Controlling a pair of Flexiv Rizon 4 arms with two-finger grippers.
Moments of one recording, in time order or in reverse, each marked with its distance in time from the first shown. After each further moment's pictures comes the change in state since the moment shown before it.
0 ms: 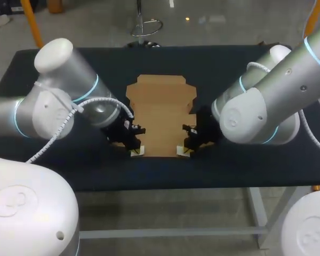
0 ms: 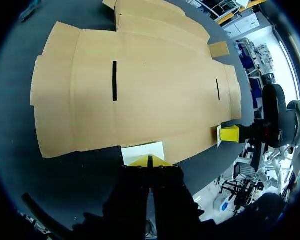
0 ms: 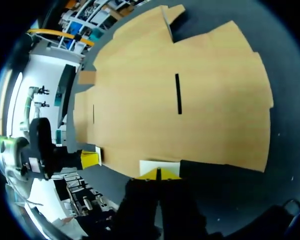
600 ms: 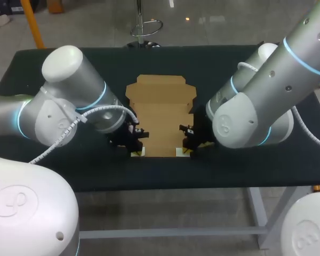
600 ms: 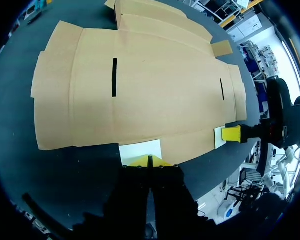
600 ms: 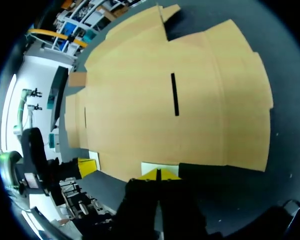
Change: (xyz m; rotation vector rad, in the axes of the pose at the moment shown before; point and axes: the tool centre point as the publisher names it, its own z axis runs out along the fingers) left arm 0.003 0.003 0.006 0.056 -0.056 -0.009; right arm -0.002 0.004 0.004 -0.021 -0.069 0.021
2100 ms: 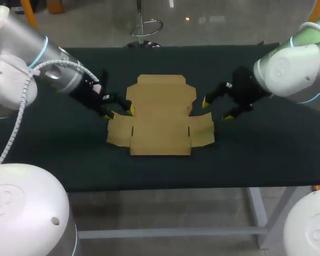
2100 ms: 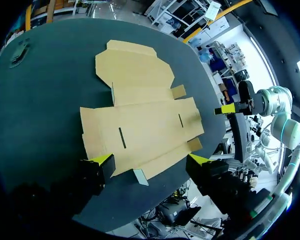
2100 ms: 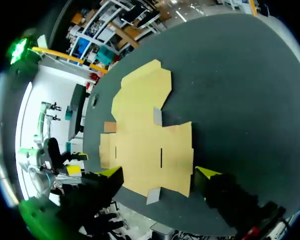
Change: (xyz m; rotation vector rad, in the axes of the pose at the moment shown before) left arm -0.021 -0.079 -0.116 0.062 0.259 0.138; right arm -0.031 0.091 -0.129 -0.109 0.159 -0.004
